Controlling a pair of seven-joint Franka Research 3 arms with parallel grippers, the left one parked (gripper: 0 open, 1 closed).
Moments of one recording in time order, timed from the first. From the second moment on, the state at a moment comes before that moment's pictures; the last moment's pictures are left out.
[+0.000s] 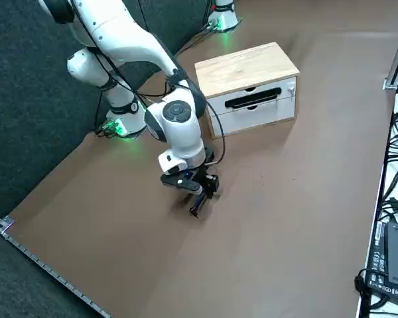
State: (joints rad) arm -0.43 0.45 -0.01 -2.15 -0.04 2.55 1.07
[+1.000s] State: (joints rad) arm -0.48 0.41 0.00 -2.19 -0.04 2.55 1.07
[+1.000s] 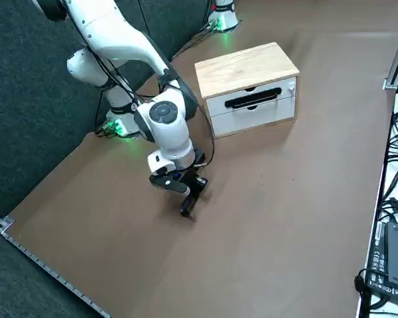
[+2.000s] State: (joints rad) arm -0.48 0.38 0.04 -2.20 -0.04 2.55 1.06
